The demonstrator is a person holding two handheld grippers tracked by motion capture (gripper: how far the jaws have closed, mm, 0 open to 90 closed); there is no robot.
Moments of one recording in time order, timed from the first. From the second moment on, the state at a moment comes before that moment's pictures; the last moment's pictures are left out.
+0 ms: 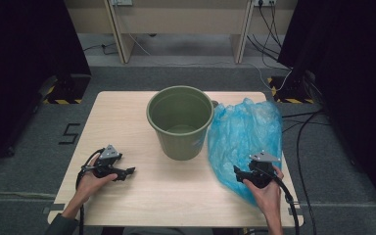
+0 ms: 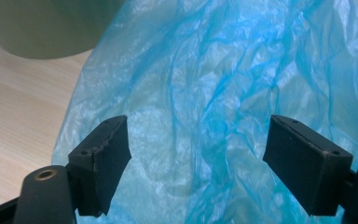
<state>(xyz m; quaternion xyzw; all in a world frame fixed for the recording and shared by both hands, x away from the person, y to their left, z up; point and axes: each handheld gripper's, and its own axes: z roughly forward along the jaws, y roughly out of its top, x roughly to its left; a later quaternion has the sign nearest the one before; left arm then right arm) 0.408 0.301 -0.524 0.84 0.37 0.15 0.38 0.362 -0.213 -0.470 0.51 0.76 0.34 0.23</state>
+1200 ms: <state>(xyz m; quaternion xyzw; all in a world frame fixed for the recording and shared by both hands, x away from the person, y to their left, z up) 0.408 0.301 -0.524 0.84 0.37 0.15 0.37 0.326 -0.242 -0.498 0.53 0.76 0.30 0.23</state>
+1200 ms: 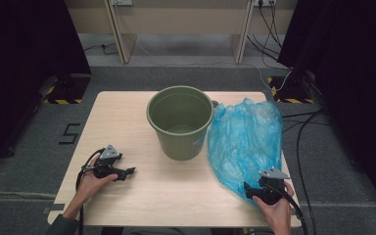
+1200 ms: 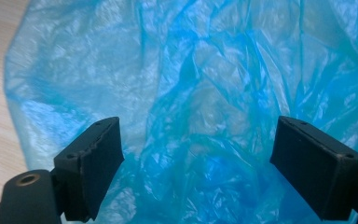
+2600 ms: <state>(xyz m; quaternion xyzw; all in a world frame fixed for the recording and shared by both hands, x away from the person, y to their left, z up) 0.407 0.301 -0.524 0.83 0.37 0.16 0.38 0.431 -0.234 -0.374 0.46 0.74 0.40 0.28</state>
